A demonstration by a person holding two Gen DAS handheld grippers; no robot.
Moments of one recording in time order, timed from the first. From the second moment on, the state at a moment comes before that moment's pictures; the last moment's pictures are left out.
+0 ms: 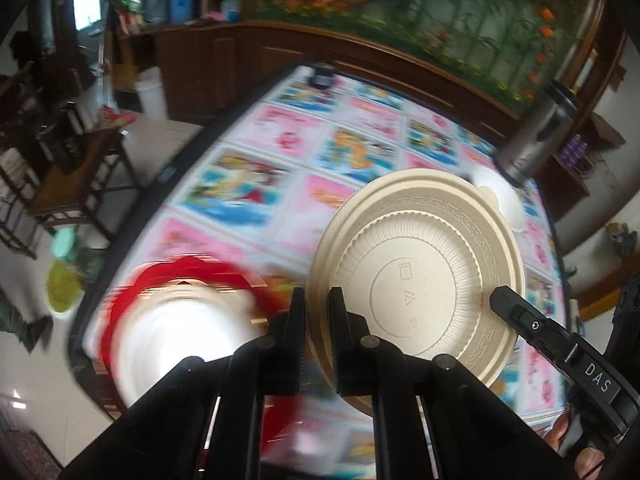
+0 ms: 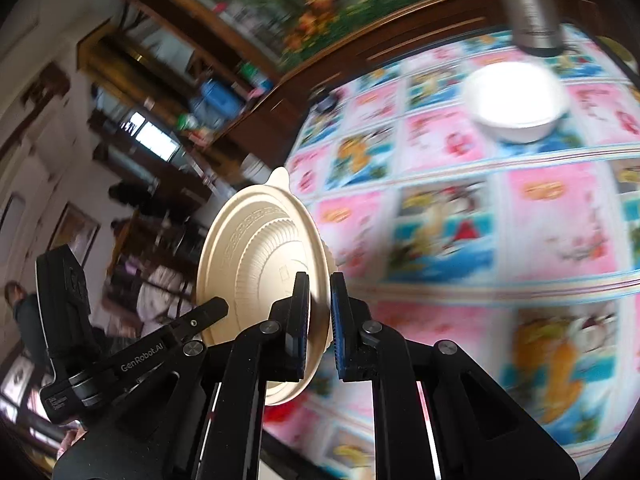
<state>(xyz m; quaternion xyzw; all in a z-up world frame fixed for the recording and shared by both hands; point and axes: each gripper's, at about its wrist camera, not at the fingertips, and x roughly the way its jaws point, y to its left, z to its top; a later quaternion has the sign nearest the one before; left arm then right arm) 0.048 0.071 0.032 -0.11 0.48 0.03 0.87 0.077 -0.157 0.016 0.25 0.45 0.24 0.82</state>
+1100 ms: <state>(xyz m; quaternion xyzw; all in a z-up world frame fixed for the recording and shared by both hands) 0.001 0.196 -0.034 -0.10 0.54 0.08 0.83 0.046 0.001 -0.039 0.12 0.53 0.27 0.79</state>
